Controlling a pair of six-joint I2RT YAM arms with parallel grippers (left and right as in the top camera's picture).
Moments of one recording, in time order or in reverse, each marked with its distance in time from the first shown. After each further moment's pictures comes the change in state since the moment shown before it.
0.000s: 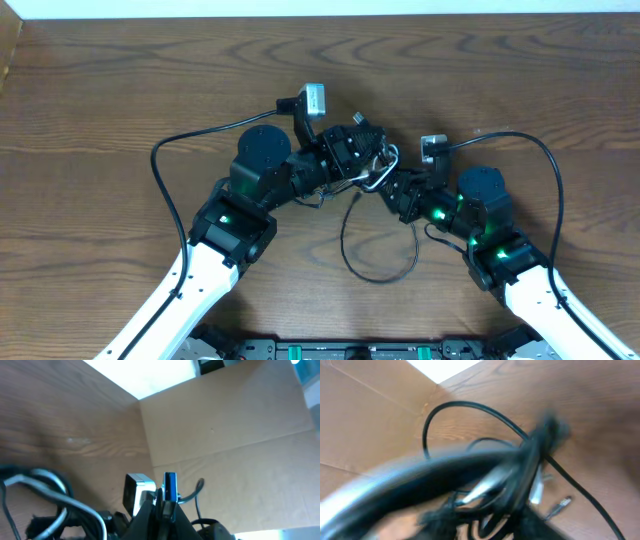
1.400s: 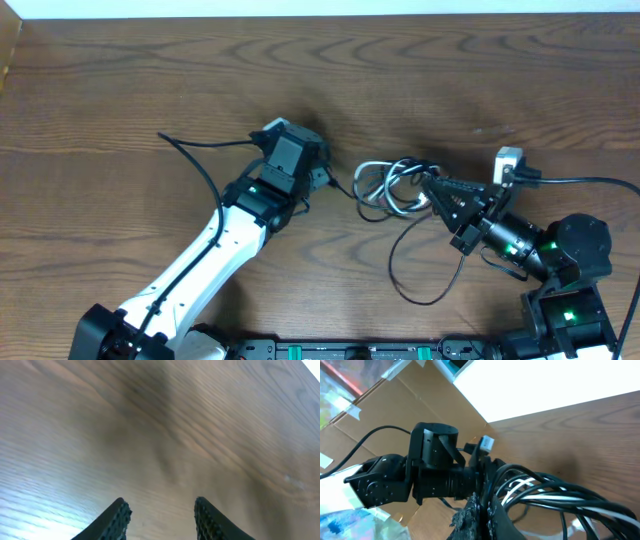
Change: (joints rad) left arm 0.037 0.227 0.002 -0.523 -0.612 0.165; right arm -0.272 -0.474 -0.001 -0.136 -0.351 -0.003
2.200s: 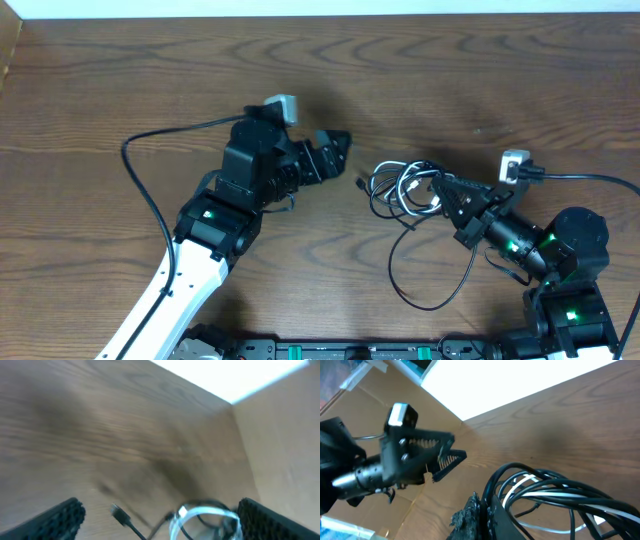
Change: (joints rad) left arm 0.070 -0.237 0.000 0.154 0.433 0.294; right arm -0.040 -0.002 0.000 -0.141 0.084 0.006
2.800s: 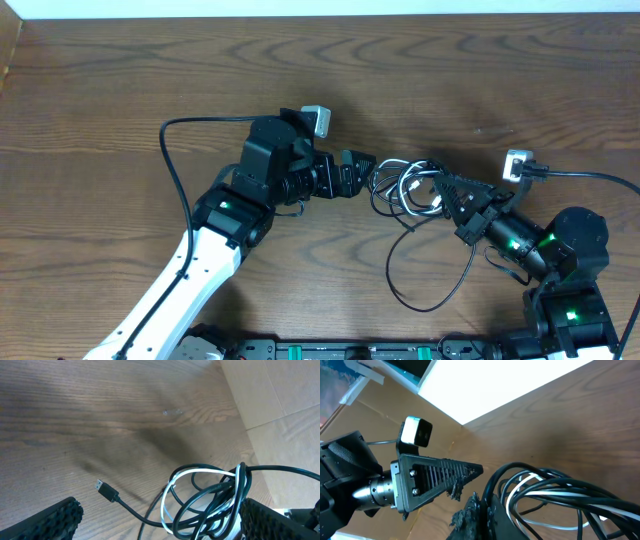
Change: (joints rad) left arm -0.036 0.076 0.000 -0.005 0.130 0.118; right arm 0.000 0.000 0.000 -0.003 0.023 0.079
